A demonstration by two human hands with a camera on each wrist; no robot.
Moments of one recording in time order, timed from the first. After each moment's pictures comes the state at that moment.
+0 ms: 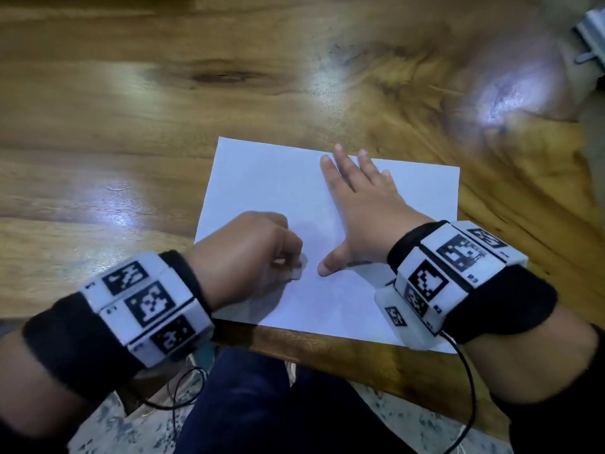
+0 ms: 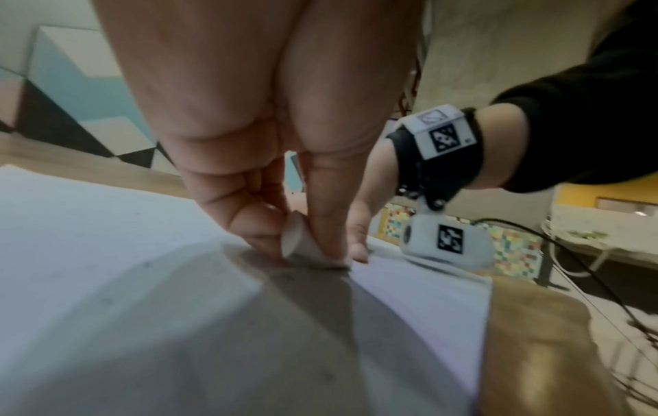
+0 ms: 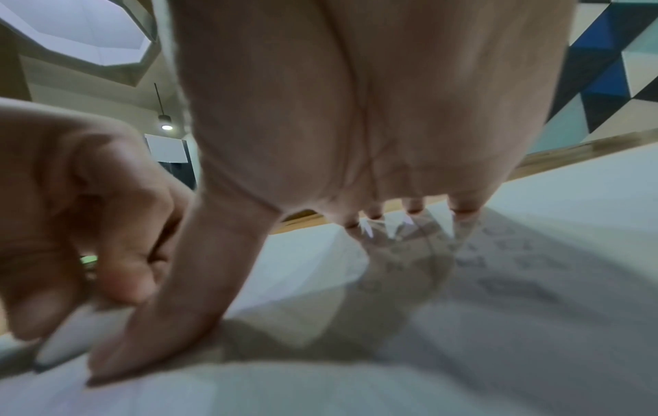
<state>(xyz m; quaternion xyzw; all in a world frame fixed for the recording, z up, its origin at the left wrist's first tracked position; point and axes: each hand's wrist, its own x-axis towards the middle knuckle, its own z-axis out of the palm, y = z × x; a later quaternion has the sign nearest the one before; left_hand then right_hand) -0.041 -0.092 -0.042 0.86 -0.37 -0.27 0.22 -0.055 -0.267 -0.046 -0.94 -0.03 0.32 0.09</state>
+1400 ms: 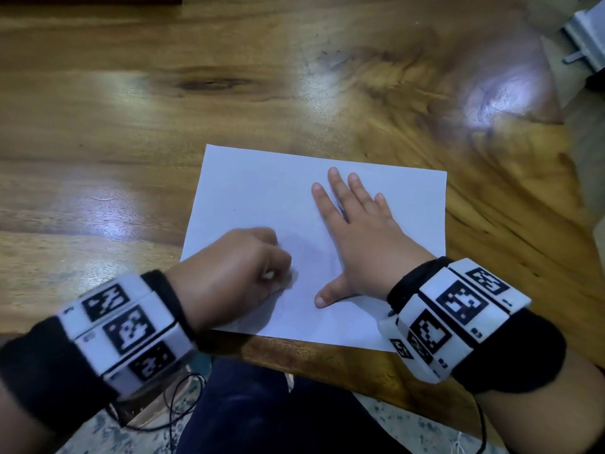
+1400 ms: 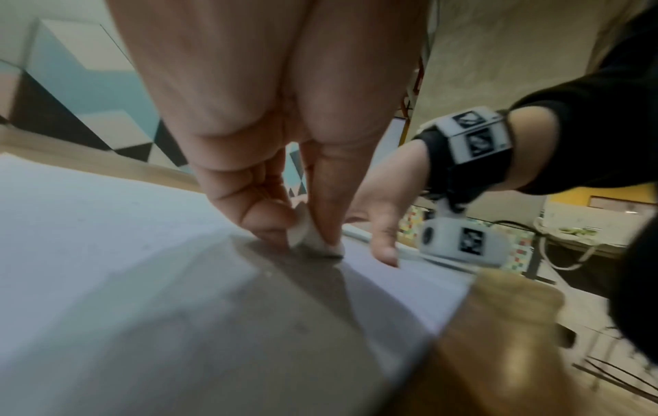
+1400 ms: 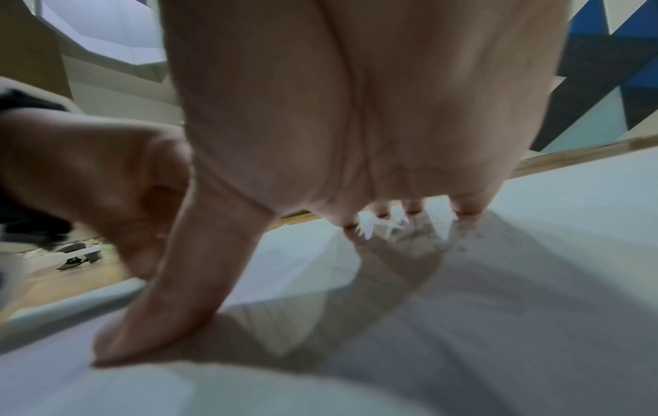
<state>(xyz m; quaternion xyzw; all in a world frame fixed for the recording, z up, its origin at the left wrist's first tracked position) -0.046 -0.087 -0.049 0.85 -0.39 -0.26 0.25 -0.081 -0.267 -0.047 -0.94 -0.04 0.34 0.08</state>
